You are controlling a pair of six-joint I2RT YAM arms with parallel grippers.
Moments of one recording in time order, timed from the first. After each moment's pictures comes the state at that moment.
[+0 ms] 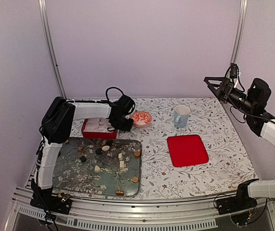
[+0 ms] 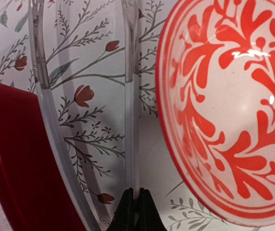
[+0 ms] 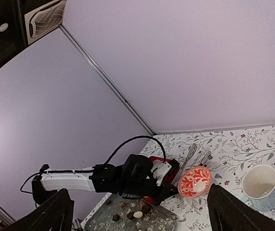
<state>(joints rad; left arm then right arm) -0.65 2.30 1.75 -0.52 -0.21 -0.24 0.15 1.07 0.83 0.34 -0.66 0.72</state>
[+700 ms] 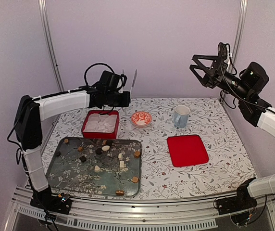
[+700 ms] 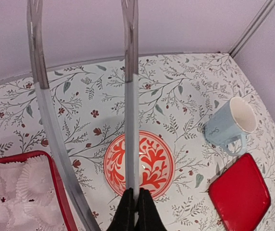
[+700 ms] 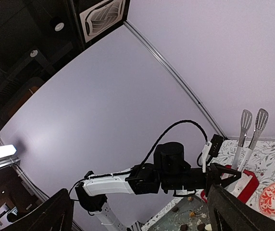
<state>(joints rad) -0.64 1.95 1.61 -0.29 -0.10 -0.35 0.42 1.16 1.06 0.44 -0.62 0.94</state>
